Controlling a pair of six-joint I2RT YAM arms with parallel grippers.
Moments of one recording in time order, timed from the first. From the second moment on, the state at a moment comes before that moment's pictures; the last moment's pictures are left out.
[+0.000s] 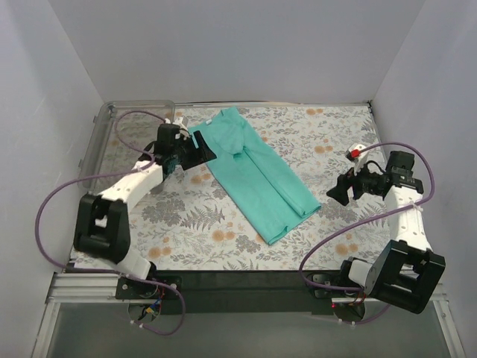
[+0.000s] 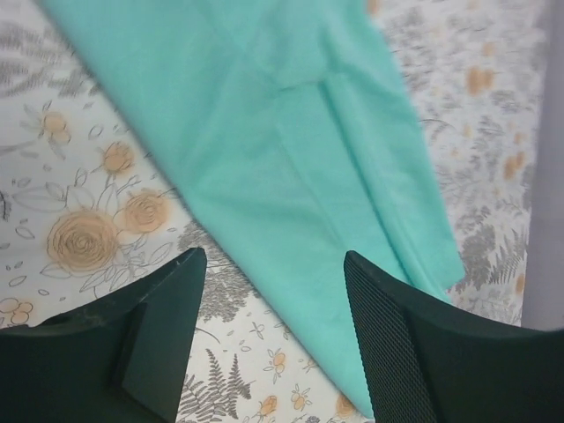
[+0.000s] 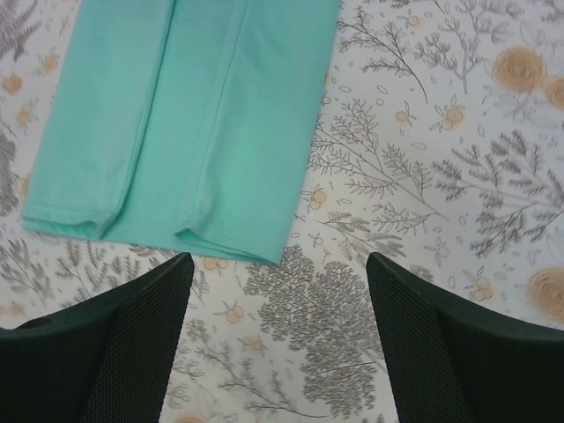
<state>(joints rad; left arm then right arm) -0.27 1.65 1.08 -0.16 0.29 -0.62 -0.33 1.17 0.85 -0.67 -0.94 -0.74</state>
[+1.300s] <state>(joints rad) -1.20 1.73 0.81 0.21 -0.06 -0.08 -0.21 1.51 1.02 -1.35 -0.93 -1.97</state>
